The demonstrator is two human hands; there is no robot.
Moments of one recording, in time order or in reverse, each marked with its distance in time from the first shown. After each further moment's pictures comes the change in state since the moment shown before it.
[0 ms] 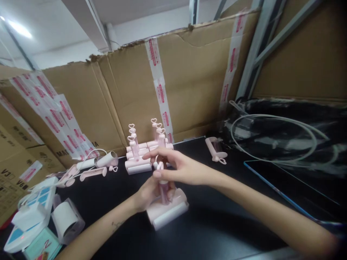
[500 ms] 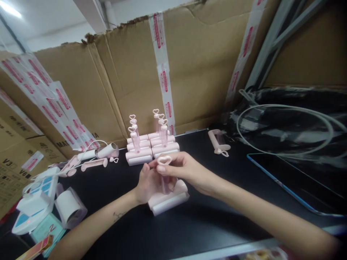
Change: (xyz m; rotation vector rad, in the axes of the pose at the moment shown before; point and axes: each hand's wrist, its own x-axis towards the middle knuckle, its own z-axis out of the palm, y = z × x) left_hand -0.004 0.009 0.014 -0.183 0.094 -0.052; right_hand -0.016 0.016 0.024 0.506 0.078 0.279
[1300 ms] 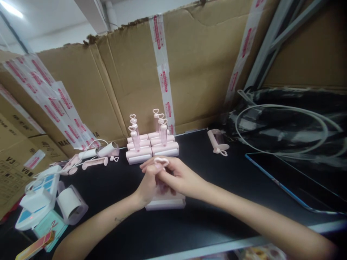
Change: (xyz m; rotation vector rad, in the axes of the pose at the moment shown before) left_hand -0.004 -0.005 0.013 0.267 0.372 0.055; right_hand -0.003 -0.003 0.023 -0.401 0.018 -0.181
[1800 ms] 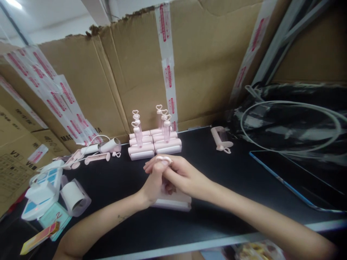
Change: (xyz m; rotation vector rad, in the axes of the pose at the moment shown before) left_hand -0.008 0.008 0.012 0.014 0.070 -0.077; right_hand -0.004 0.000 0.005 -0.062 0.002 -0.085
